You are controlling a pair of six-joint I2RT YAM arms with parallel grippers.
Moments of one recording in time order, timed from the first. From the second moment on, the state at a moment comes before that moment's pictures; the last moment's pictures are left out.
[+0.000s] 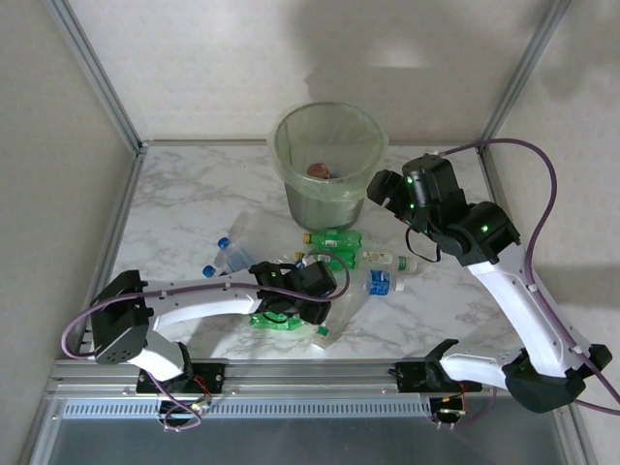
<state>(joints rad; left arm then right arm) -1.13 1.51 1.07 -0.74 -0.14 -0.68 0.66 1.18 1.58 -1.08 0.32 0.91</state>
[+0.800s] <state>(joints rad) -1.13 1.19 1.27 -0.76 -0.19 -0.68 0.56 1.18 1.67 -1.17 0.37 0.90</state>
